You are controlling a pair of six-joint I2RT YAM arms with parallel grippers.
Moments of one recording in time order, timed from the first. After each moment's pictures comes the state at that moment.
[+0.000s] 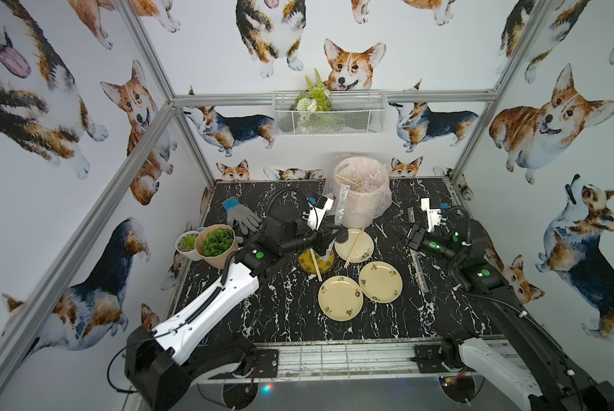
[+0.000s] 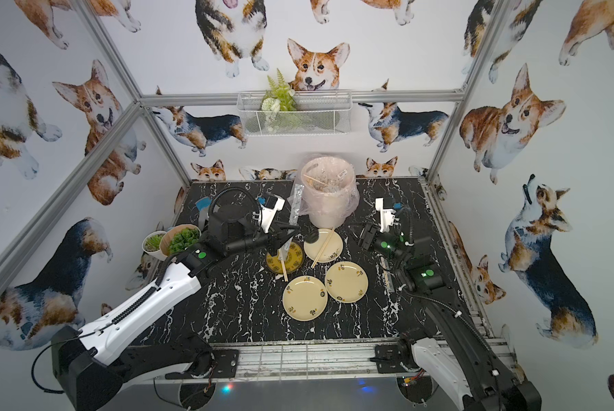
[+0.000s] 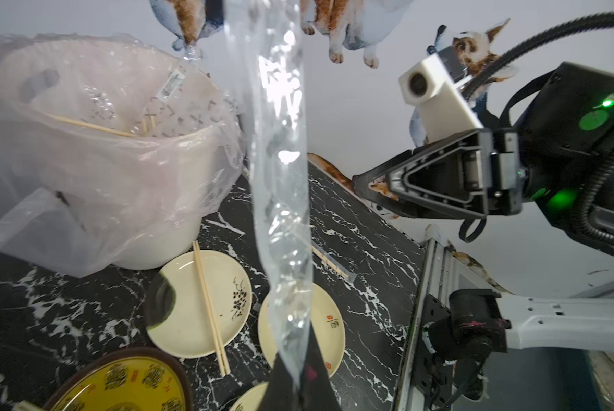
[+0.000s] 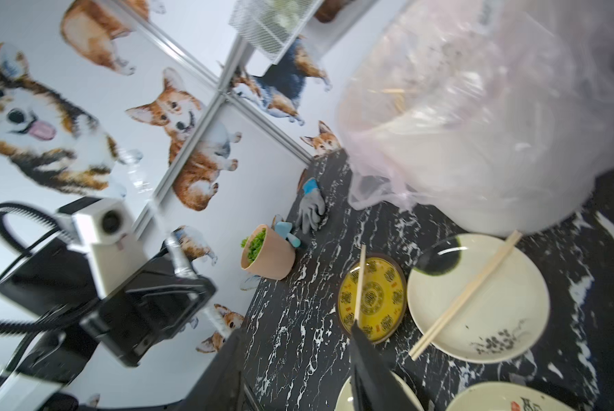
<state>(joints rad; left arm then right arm) -0.67 1.19 1.04 -0.15 0.48 -0.25 0.32 0.84 0.78 -0.06 -0.64 0.76</state>
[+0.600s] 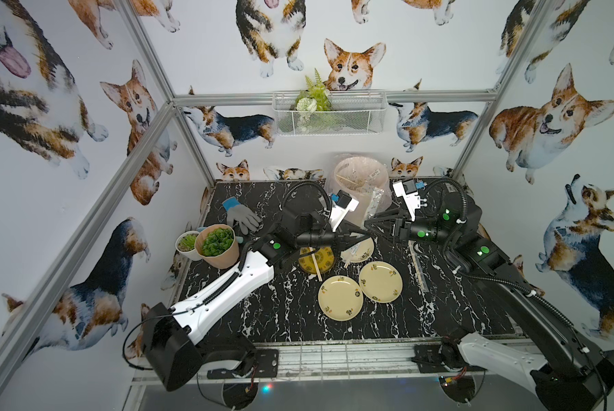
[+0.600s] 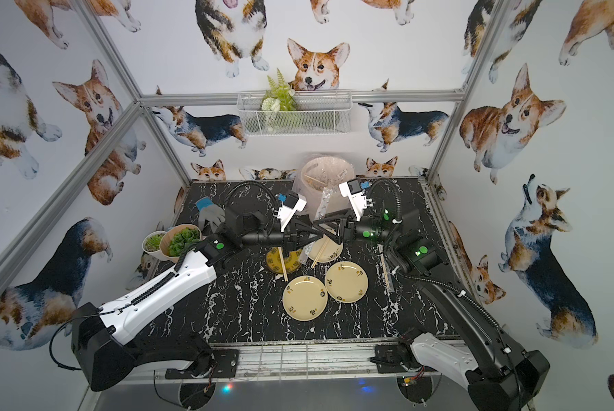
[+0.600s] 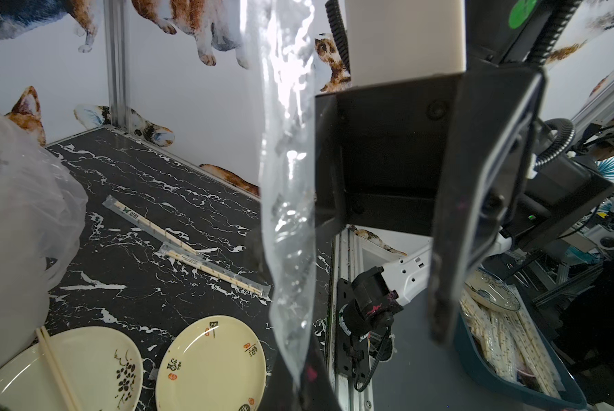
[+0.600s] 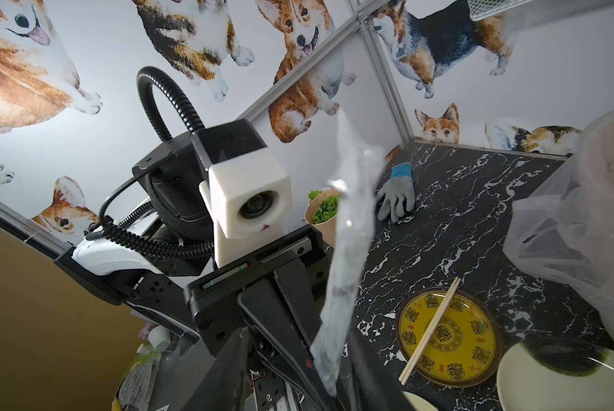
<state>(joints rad) -0.75 1.31 1.14 -0.05 0.74 -0.27 0.54 1.03 1.11 -0.20 -0.77 0.49</state>
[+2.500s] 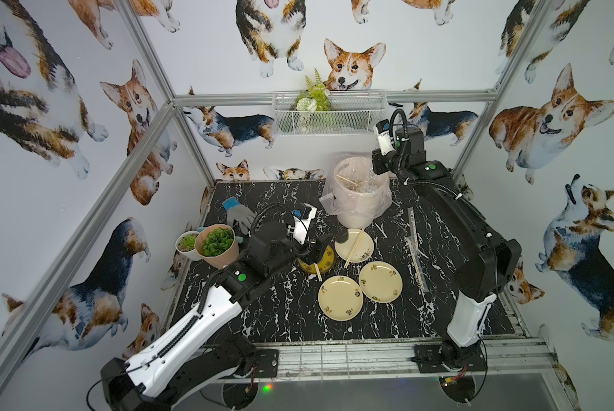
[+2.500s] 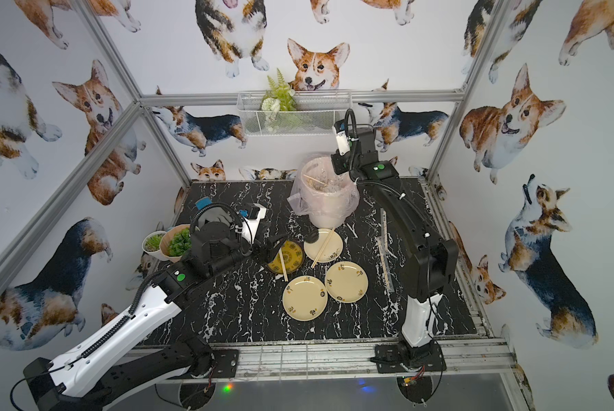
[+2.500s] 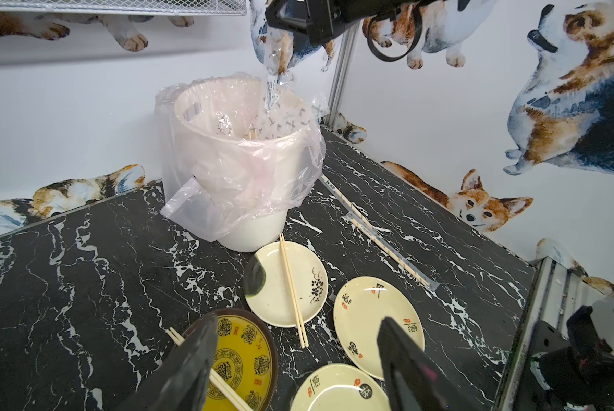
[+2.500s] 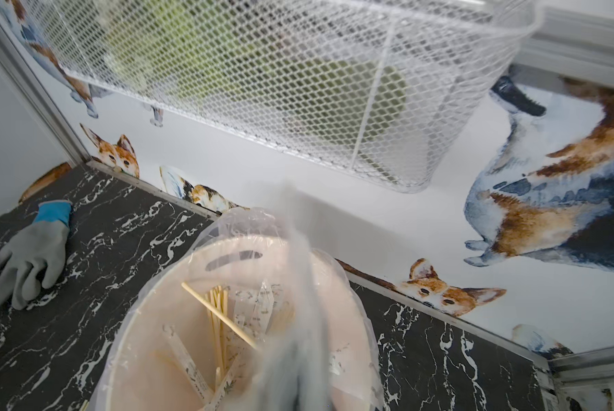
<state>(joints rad) -0.72 0.96 0.92 -0.26 0.07 -0.13 0.42 1.88 1.99 -0.53 0.02 -0.11</state>
